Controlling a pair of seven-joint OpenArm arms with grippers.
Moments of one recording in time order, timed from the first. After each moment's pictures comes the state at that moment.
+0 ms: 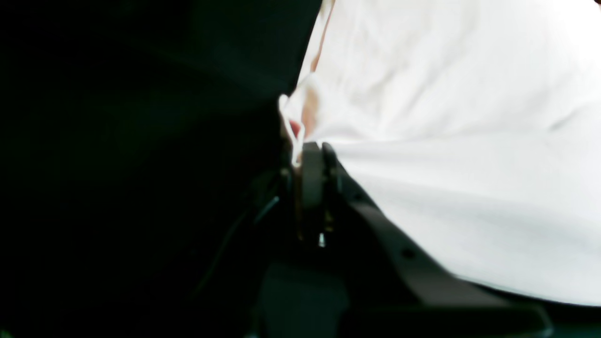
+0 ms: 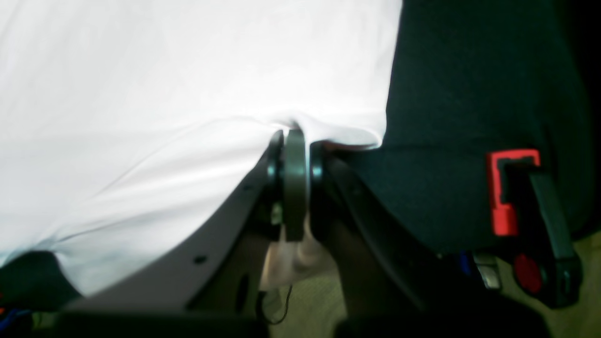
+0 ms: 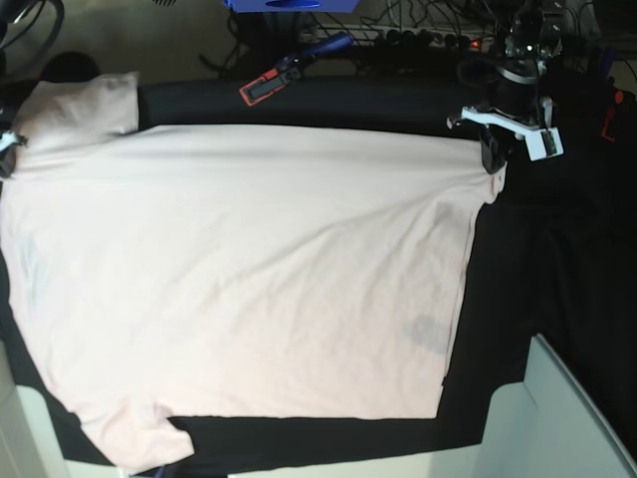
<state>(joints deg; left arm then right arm) 31.0 -19.5 -2.3 84.3 -33.4 -0.6 -4.9 -11.6 12.4 51.0 78.9 16.7 41.3 -43.4</state>
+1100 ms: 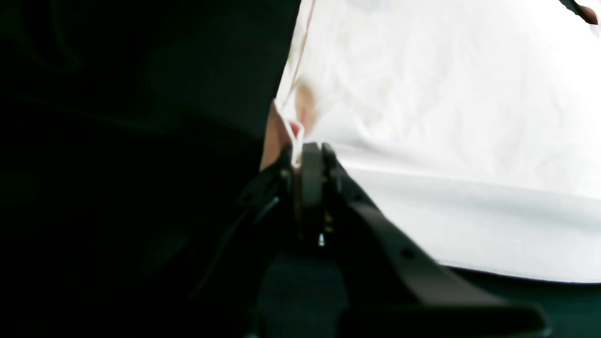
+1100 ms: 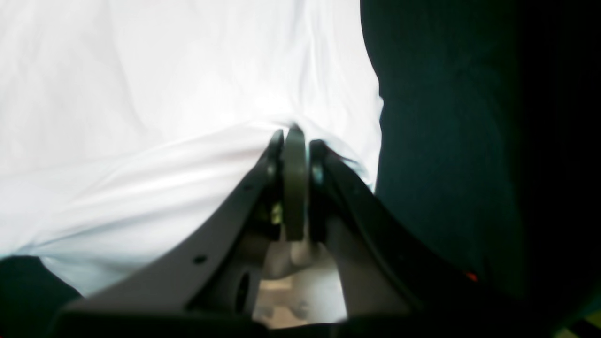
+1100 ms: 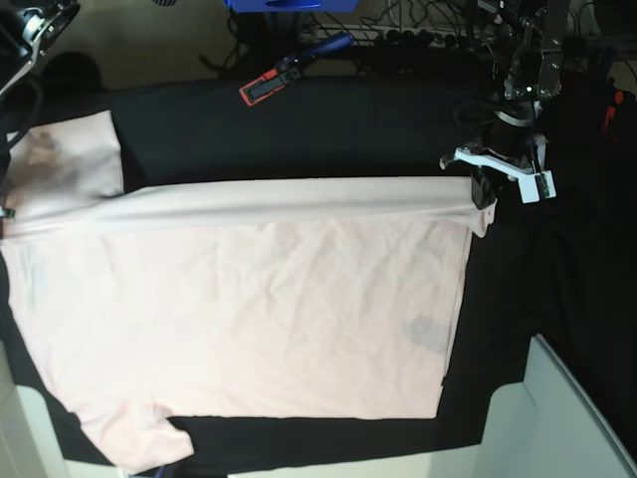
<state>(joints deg) 22.4 -18.5 -1.9 83.8 -33.5 -0.4 4.1 5.0 16.8 48.2 71.5 7.4 41.4 -45.2</state>
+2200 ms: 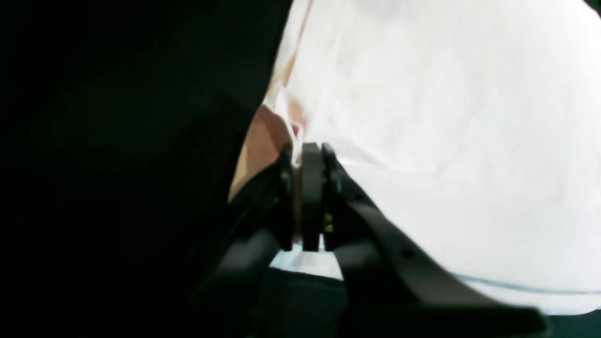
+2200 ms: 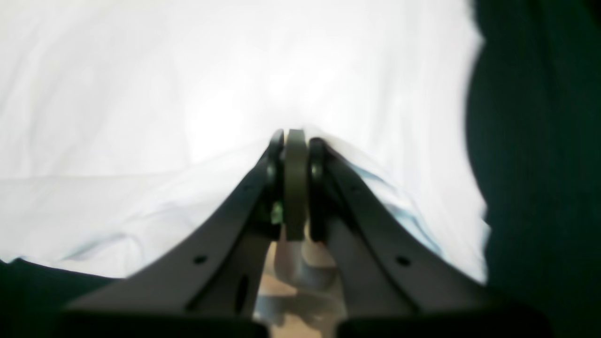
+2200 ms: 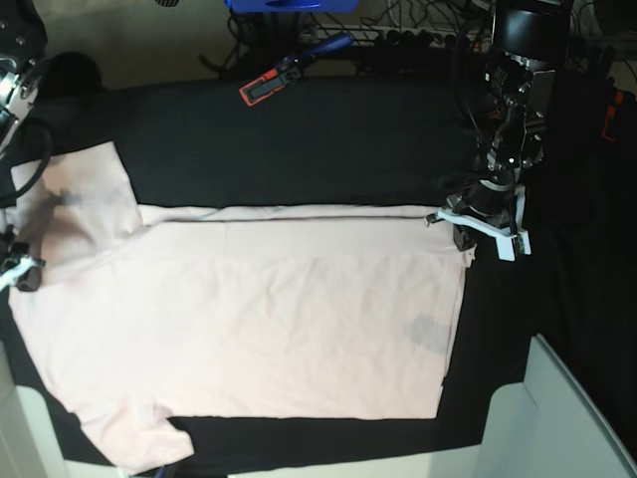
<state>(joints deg) 5.2 -16.4 2.5 67.7 -33.2 0.2 9.2 17.9 22.0 33.9 46.2 6.2 40.8 -30.8</state>
